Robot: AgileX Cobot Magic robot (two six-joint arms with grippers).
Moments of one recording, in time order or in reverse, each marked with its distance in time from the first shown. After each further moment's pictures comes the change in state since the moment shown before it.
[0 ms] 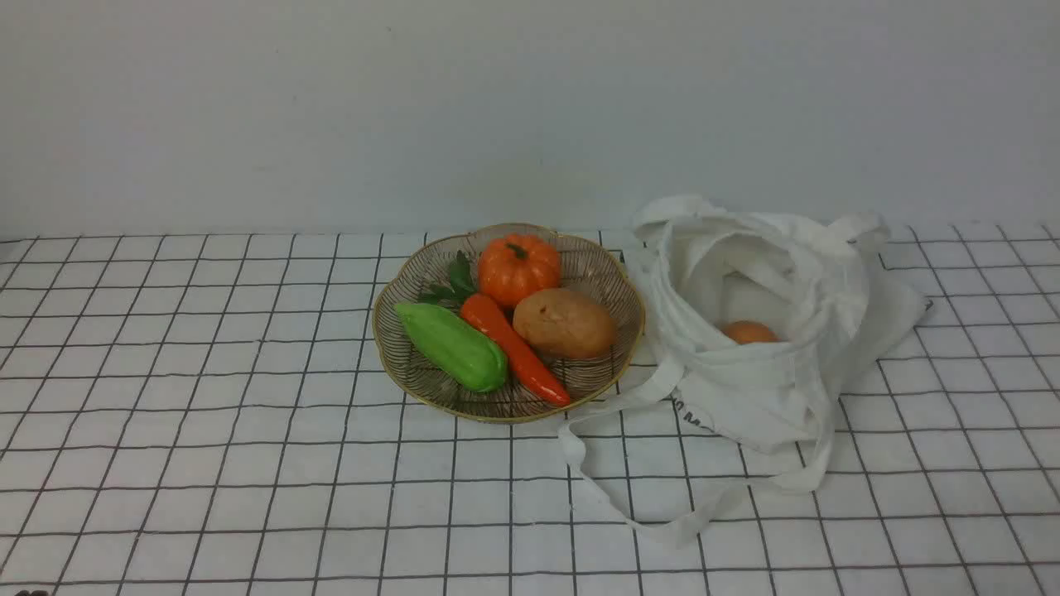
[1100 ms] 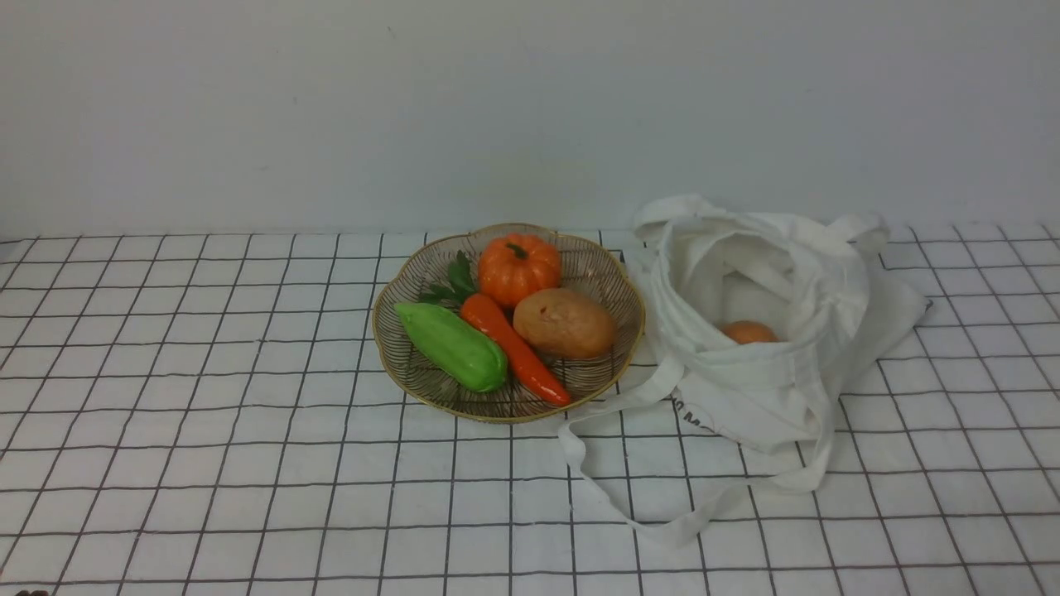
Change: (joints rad) right arm 0.000 0.000 0.000 0.000 0.000 -0.004; left arm 0.000 0.000 0.000 0.000 0.000 0.000
